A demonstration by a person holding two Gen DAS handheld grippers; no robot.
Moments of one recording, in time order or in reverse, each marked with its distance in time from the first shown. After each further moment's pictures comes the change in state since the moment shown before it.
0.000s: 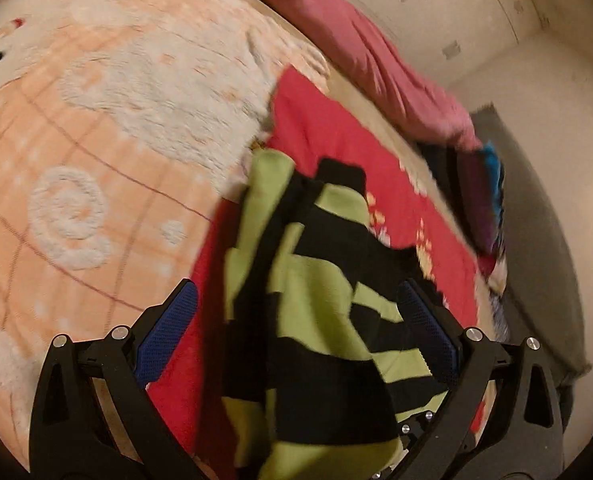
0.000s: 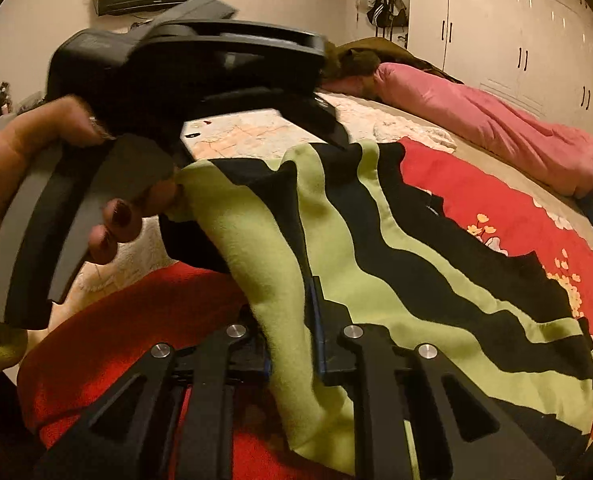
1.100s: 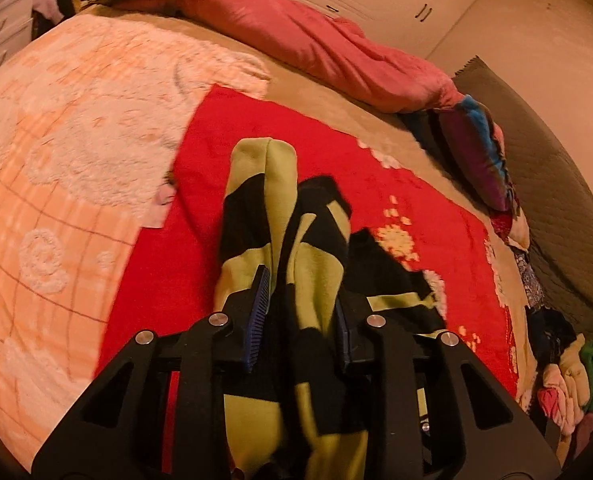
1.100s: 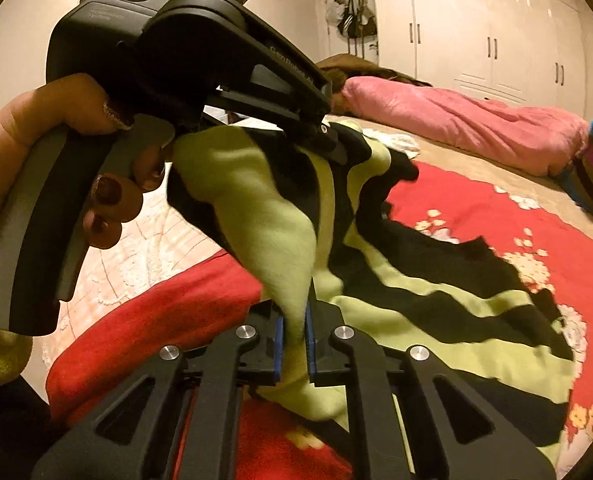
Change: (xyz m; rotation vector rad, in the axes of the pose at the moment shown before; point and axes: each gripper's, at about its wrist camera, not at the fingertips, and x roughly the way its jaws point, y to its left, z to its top) left arm 0.001 -0.122 -0.010 0.205 -0.015 0.114; right arm -0.069 -0.042 -0.011 0.118 -0.085 -0.024
